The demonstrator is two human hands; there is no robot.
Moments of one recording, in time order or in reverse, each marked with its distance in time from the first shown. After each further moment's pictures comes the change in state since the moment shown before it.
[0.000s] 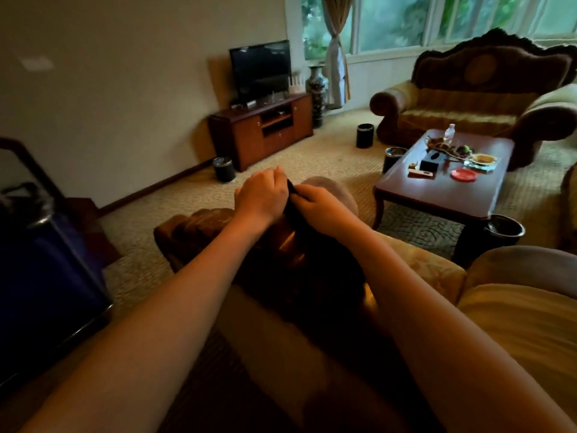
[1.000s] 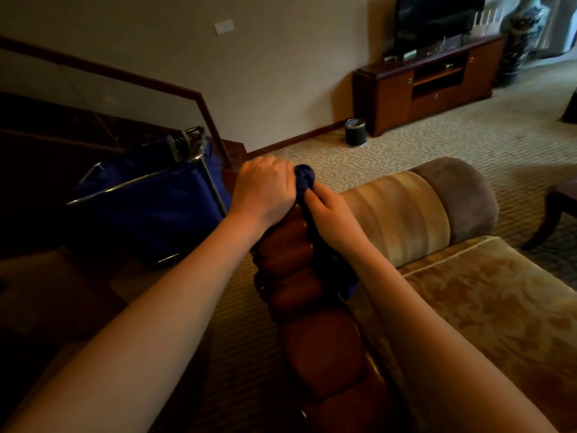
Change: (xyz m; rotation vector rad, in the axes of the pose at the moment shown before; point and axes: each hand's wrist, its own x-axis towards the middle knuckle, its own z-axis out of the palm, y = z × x) left_hand -0.016 0.017 0.011 0.761 0.223 -0.032; right_hand 0.029 0.054 0.007 0.555 -0.297 -0.218
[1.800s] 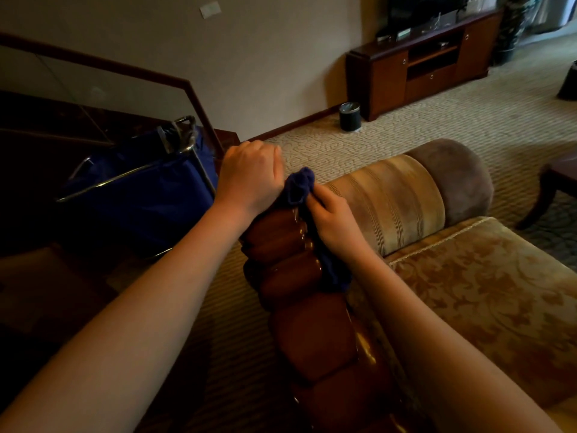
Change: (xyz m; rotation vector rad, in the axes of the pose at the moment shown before) left_hand -0.004 -0.001 0.005 -0.005 0.105 0.051; right_hand -0.024 0.023 -0.004 0.005 0.033 -0.027
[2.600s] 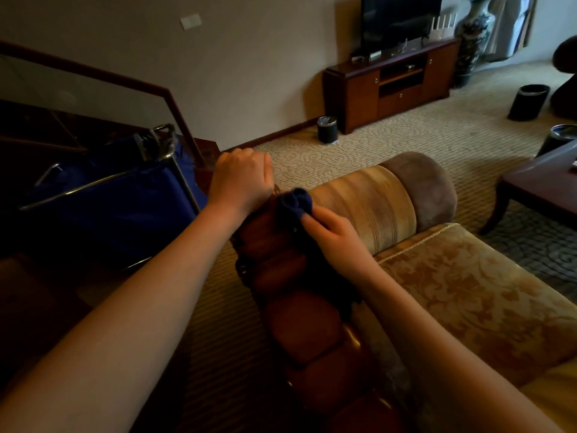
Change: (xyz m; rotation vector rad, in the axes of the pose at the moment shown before) left_hand 0.001 0.002 -0.002 -0.011 -0.049 -0.015; right_hand -0.049 -0.030 -0.020 0.092 -0.064 0.062
